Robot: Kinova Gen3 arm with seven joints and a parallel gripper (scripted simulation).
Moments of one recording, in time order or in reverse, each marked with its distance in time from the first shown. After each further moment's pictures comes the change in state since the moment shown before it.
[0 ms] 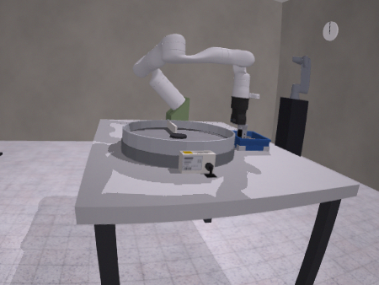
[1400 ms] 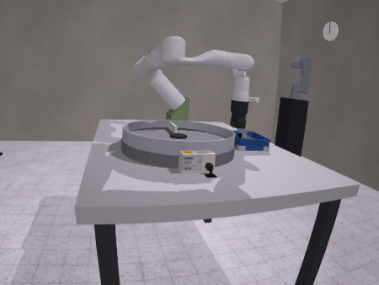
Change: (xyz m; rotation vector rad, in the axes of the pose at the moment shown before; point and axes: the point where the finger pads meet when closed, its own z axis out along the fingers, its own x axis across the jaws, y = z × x) arm 0.001 0.000 0.016 0.000 0.003 0.002
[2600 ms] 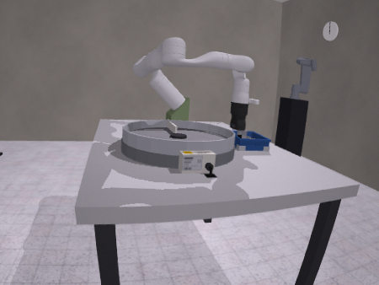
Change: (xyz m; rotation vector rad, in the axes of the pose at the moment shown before) arm -0.001 0.000 0.008 0.000 -0.003 0.000
